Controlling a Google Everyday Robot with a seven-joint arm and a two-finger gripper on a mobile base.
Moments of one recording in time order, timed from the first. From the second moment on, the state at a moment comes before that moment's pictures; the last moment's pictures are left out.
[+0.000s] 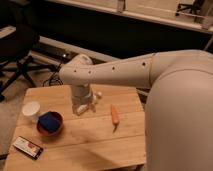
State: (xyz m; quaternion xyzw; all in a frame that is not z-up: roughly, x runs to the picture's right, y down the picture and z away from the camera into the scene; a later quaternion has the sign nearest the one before) arm -0.108 0.099 0.703 -0.26 0.23 0.64 0.68
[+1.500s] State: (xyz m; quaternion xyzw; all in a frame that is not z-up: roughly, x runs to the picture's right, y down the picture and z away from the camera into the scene) arm -0.359 -0.047 0.703 -0.21 0.10 0.50 0.83
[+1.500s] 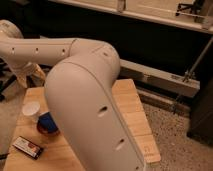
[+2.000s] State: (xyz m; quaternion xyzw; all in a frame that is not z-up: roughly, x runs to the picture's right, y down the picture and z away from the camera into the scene) arm -0.393 -0.024 0.772 -0.26 0.11 0.47 0.84
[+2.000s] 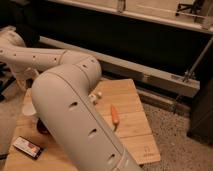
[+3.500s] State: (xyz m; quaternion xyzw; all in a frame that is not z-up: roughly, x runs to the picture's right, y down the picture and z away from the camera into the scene) arm -0.391 0.083 0.831 -0.31 0.15 0.35 0.87
